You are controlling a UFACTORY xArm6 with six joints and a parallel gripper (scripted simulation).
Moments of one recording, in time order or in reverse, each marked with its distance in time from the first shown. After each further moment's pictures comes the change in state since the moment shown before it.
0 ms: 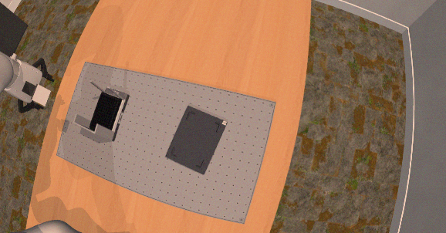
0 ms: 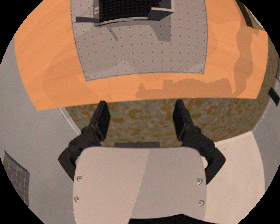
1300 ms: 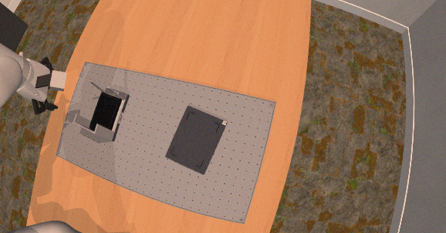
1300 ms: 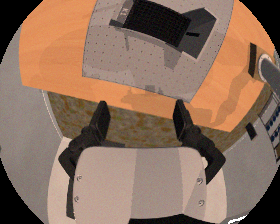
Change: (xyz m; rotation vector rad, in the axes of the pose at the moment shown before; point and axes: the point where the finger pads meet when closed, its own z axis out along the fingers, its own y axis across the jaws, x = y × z) arm 0.044 -0.013 0.003 0.002 0.016 -0.381
